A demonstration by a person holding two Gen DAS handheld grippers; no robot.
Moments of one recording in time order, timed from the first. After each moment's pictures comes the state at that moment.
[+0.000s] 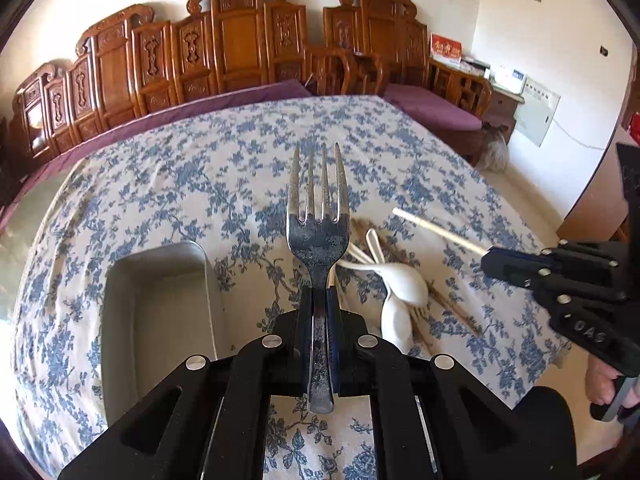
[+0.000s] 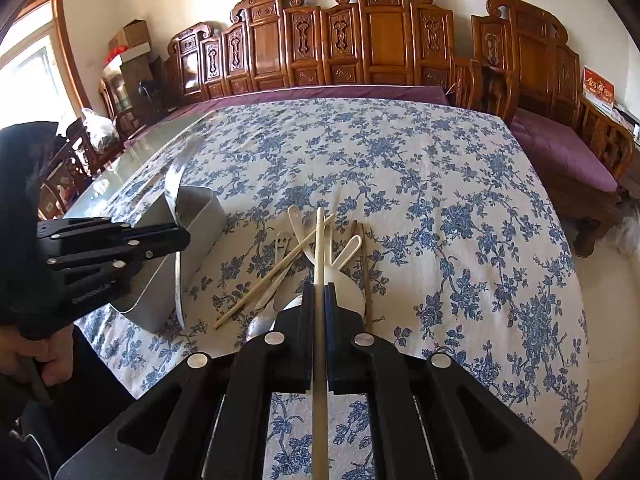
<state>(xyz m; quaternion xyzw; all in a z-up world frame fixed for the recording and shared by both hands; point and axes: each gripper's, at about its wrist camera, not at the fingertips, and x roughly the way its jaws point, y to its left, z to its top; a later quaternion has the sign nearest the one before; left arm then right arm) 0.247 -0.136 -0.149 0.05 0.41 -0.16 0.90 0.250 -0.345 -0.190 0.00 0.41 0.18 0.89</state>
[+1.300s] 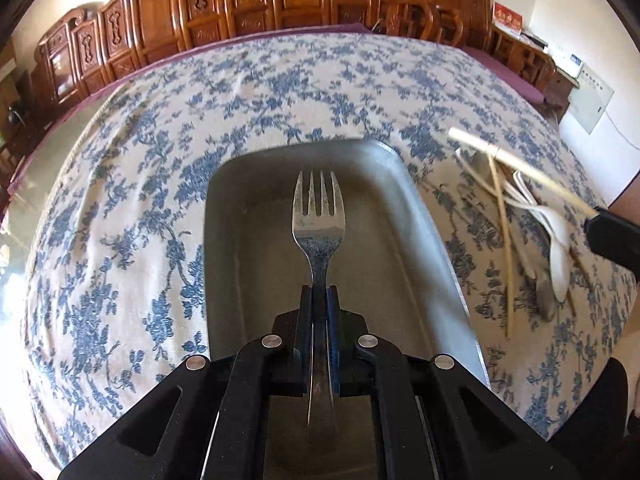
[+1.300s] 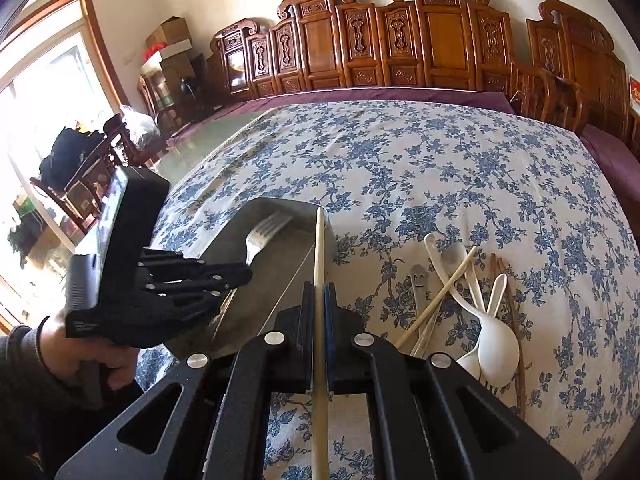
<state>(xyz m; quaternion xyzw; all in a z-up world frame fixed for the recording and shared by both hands) 0.295 -0.012 -0.228 0.05 0.51 -0.09 0.86 0.276 -0.219 -0.199 0.02 0.41 0.26 0.88</state>
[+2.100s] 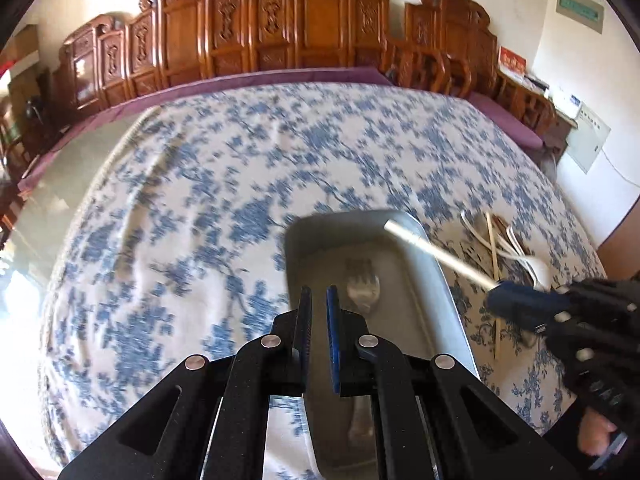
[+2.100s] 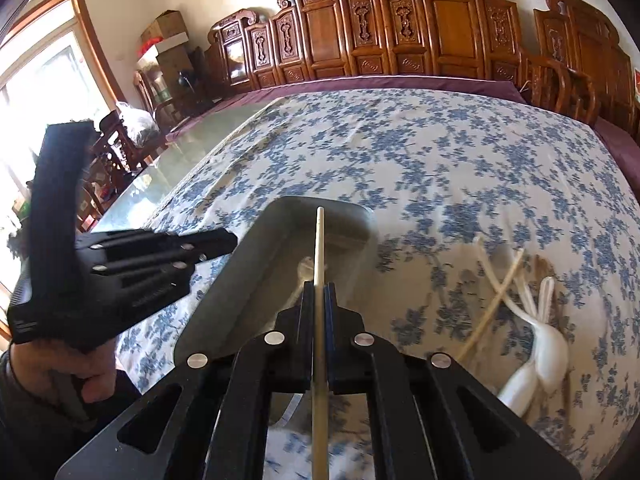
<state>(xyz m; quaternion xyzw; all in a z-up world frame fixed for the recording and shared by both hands) 0.282 0.034 -0.173 0.01 0.44 -0.08 0.90 0.290 -0.148 -0.210 0.02 0.43 0.25 0.87</state>
